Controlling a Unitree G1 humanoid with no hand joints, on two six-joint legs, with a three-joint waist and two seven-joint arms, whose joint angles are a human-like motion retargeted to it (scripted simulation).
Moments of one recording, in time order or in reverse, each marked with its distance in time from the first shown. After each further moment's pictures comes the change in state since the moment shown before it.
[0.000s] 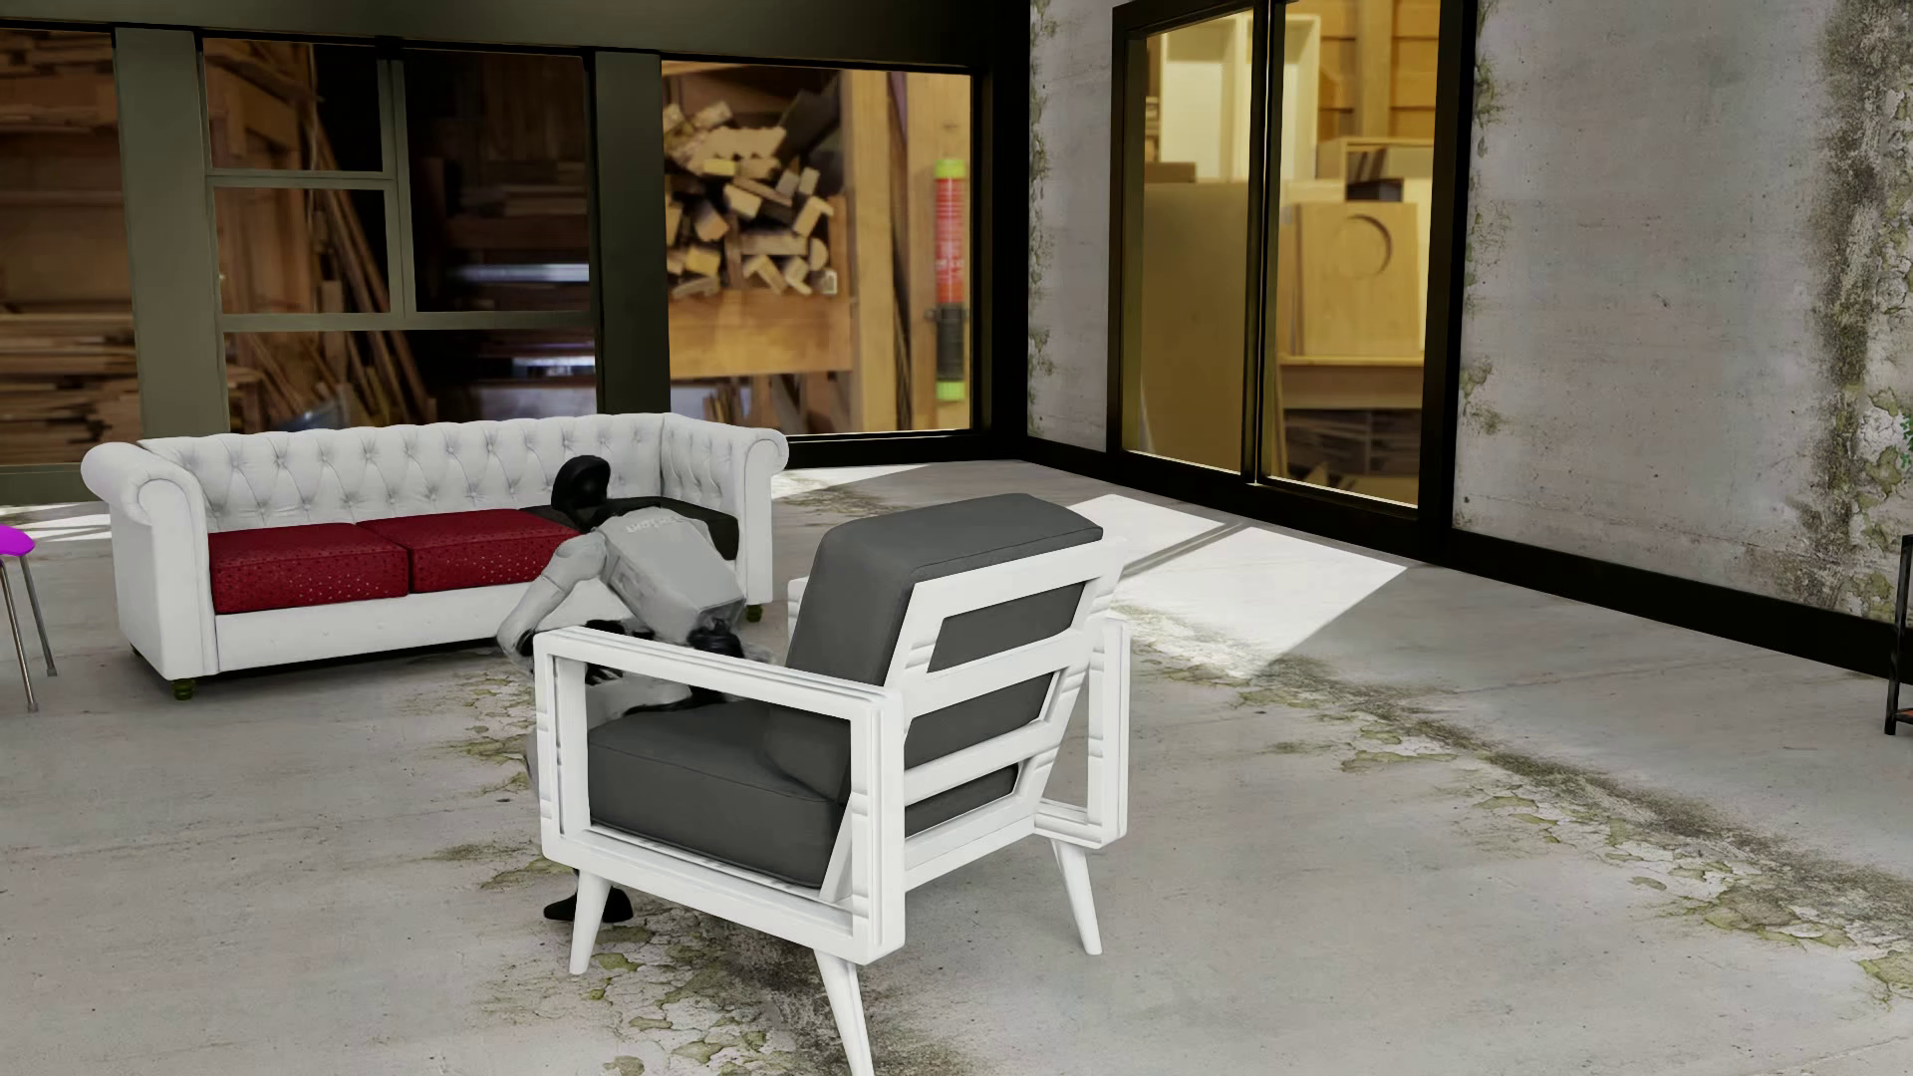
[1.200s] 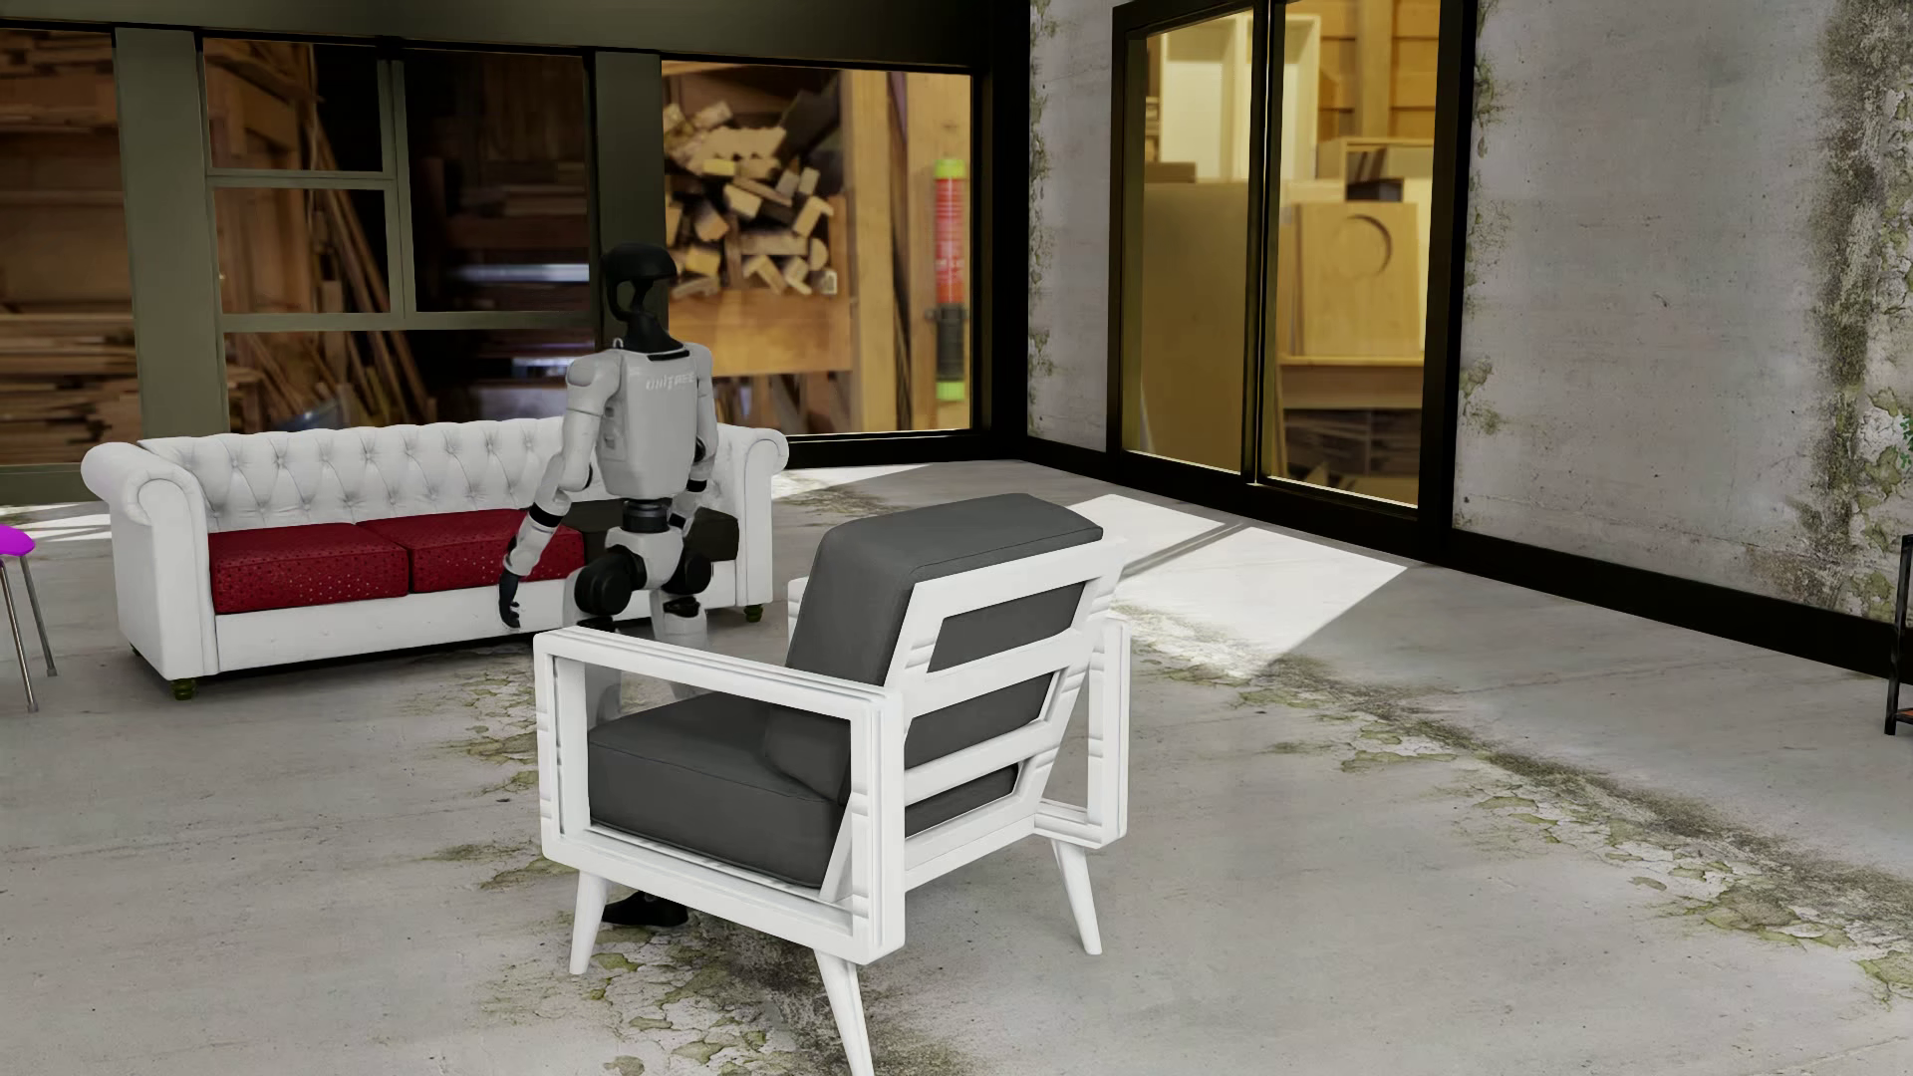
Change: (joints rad) body 1.534 1.680 0.062 -0.121 0.090 -0.075 0.321 -0.309 -0.836 -1.672 -1.785 1.042 1.020 0.310 0.309 -0.606 0.664 0.153 -0.151 0.836 -0.676 1.065 1.278 -0.051 -0.084 0.203 0.274 -0.477 0.293
